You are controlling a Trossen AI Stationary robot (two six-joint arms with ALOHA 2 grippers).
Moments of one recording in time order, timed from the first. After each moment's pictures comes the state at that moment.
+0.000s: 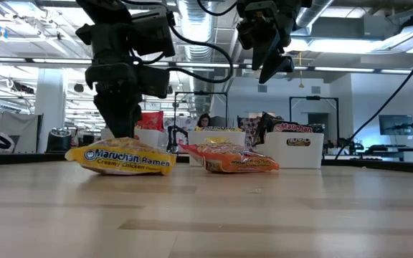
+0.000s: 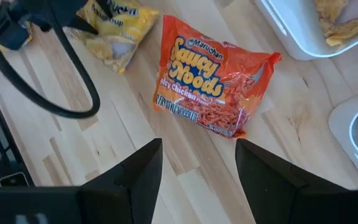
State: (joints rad) left arm 0.04 1.66 0.92 -0.59 0.08 -0.23; right arm -0.33 1.66 1.55 -1.06 -0.27 0.30
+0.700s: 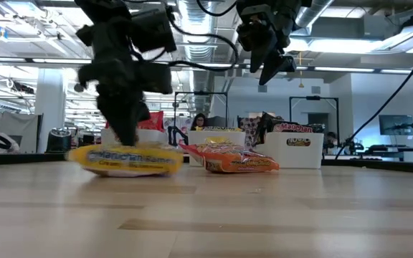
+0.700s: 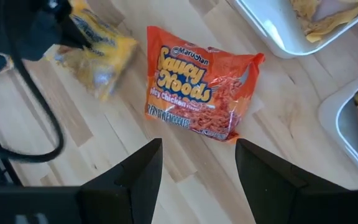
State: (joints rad) left arm 0.02 1.62 0.93 -0.52 0.11 -0.09; right arm -0.33 1.66 1.55 -1.05 -0.23 0.39
